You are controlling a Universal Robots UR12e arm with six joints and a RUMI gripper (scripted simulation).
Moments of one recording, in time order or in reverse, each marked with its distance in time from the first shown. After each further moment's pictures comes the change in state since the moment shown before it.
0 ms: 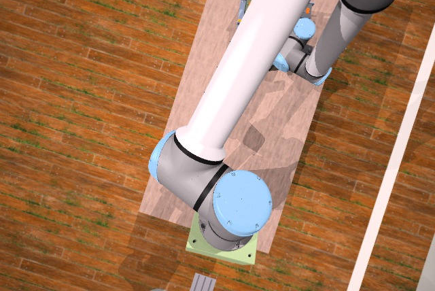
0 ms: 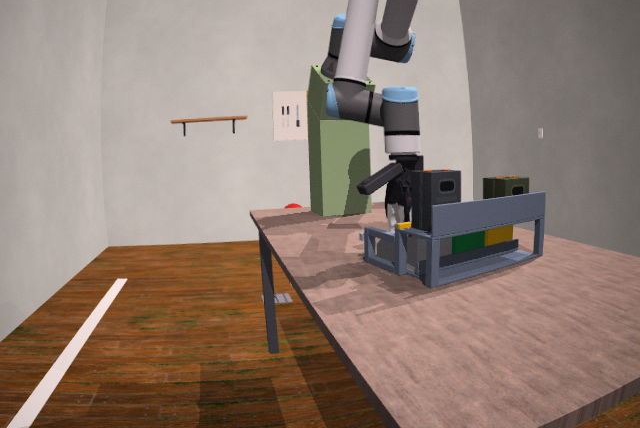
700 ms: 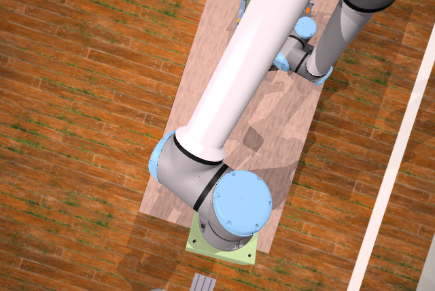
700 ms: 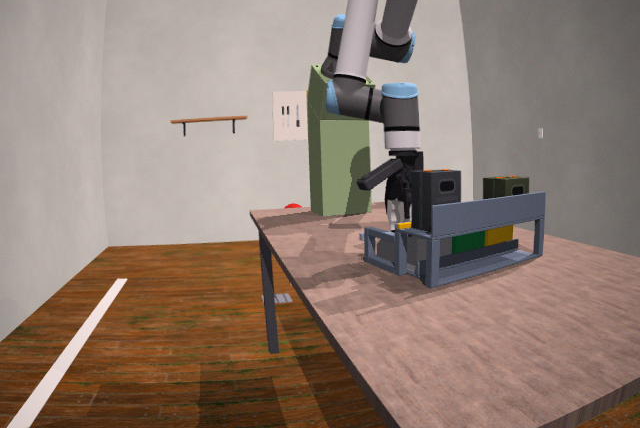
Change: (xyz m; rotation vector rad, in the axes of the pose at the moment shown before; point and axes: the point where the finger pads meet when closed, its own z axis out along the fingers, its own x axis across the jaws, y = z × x) arm 0.000 0.000 -0.010 0.000 0.000 0.000
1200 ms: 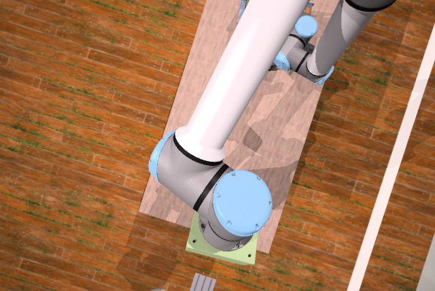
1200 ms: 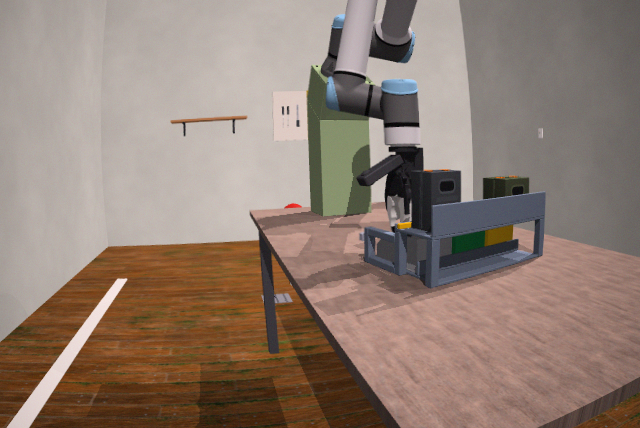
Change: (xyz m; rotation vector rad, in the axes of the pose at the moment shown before) arm 0.000 0.000 -0.010 0.000 0.000 0.000
